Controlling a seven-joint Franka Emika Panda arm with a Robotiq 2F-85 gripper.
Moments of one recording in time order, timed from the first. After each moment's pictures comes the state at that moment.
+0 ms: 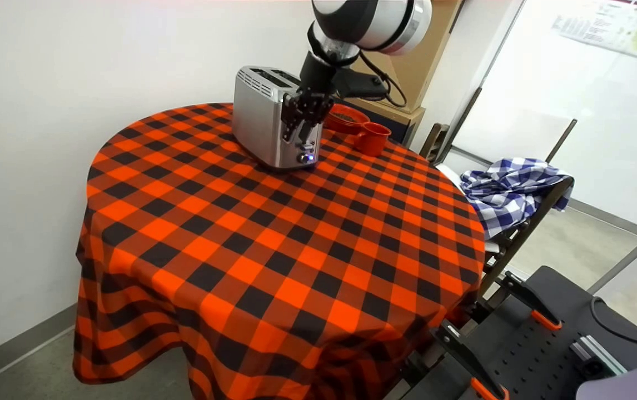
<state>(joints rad) -0.07 0.48 0.15 -2.01 0.02 2.67 -0.20</state>
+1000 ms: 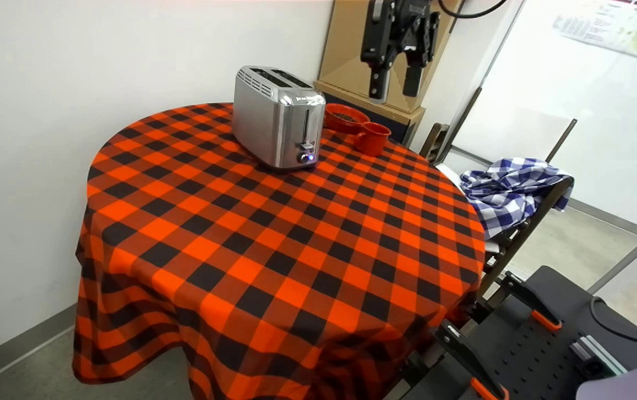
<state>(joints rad) 0.05 -0.16 0.16 -2.33 -0.06 2.00 0.02</state>
